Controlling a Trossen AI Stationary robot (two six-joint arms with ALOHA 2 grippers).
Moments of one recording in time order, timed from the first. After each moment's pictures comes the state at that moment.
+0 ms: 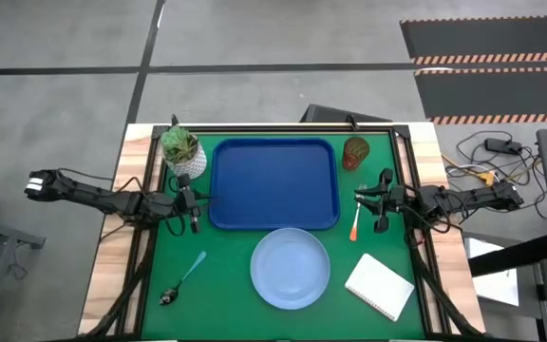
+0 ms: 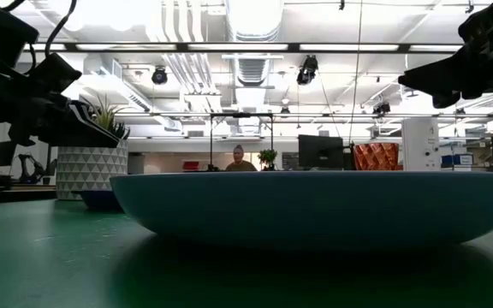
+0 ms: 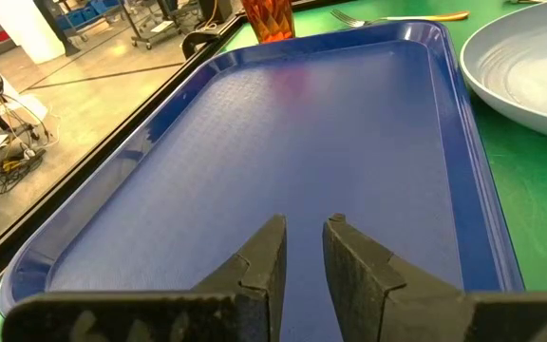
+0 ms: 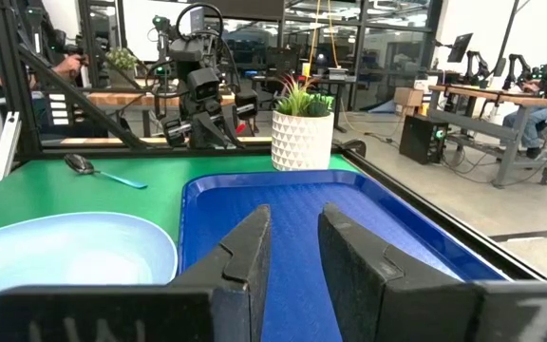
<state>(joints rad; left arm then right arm) -0.16 0.50 0.01 0.07 -0.51 0.06 0.16 0.08 0.01 0.06 0.34 -0.06</state>
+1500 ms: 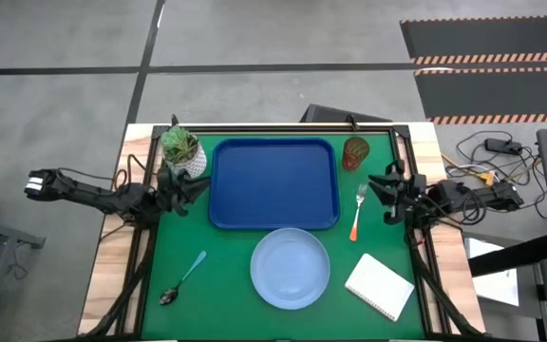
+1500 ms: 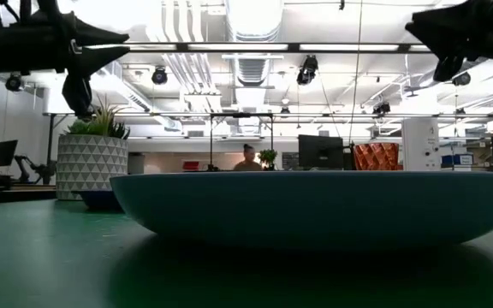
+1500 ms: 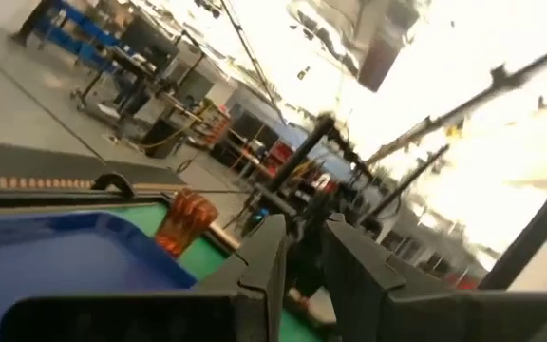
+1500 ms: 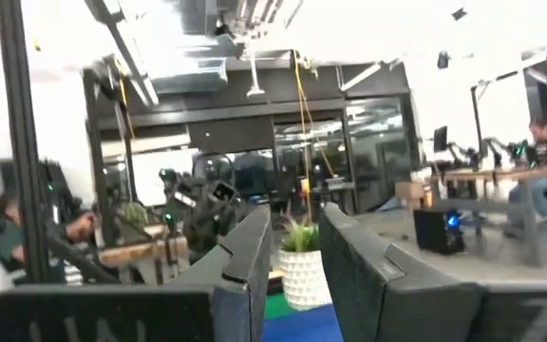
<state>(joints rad) -0.16 0.52 0.02 0.79 -0.52 -0.57 0.16 0.08 0.02 0.46 0.36 -0.04</state>
